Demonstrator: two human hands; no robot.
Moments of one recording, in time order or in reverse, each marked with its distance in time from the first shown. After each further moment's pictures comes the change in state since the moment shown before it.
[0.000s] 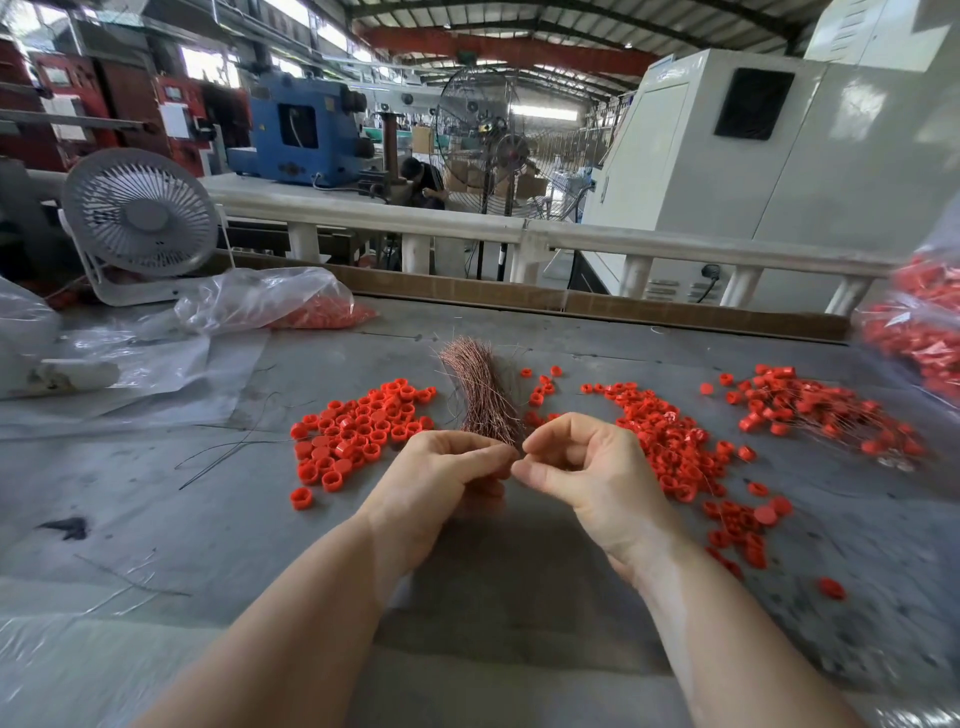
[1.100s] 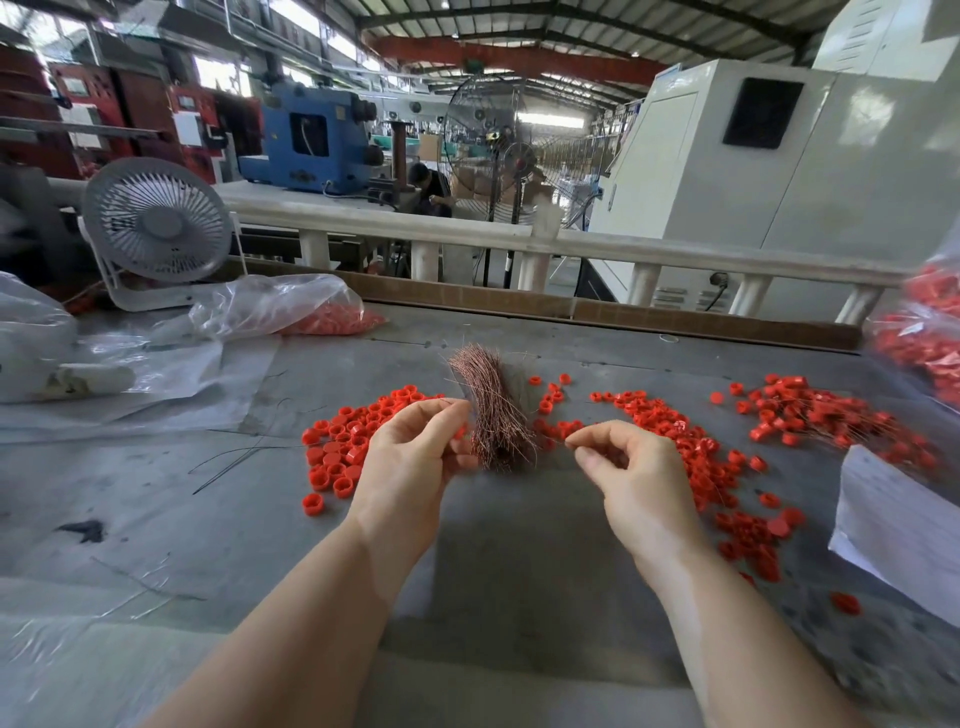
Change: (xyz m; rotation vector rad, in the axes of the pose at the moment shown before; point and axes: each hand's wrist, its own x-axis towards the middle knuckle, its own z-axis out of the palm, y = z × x) left_hand 0.010 0.005 -0.007 -0.341 0.243 0.241; right_hand 0.006 0.004 -0.012 -0.309 0.267 0.006
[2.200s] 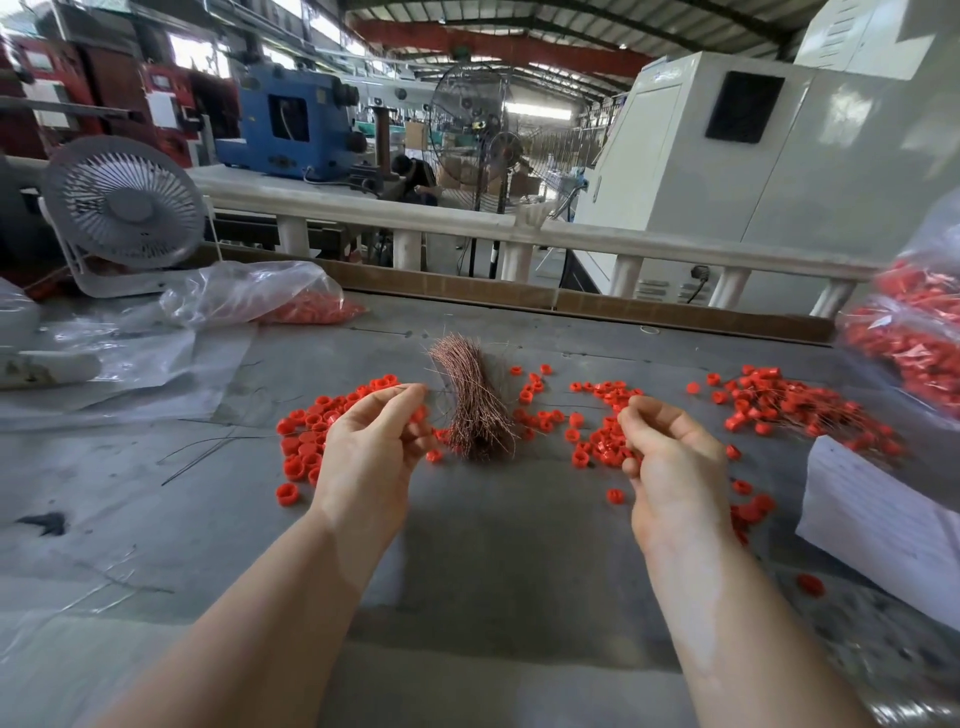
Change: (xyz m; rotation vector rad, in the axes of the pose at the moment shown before) left_hand 0.001 0.002 -0.004 -0.083 0.131 0.003; right_hand 0.008 0.001 -0.019 0.560 0.385 0.363
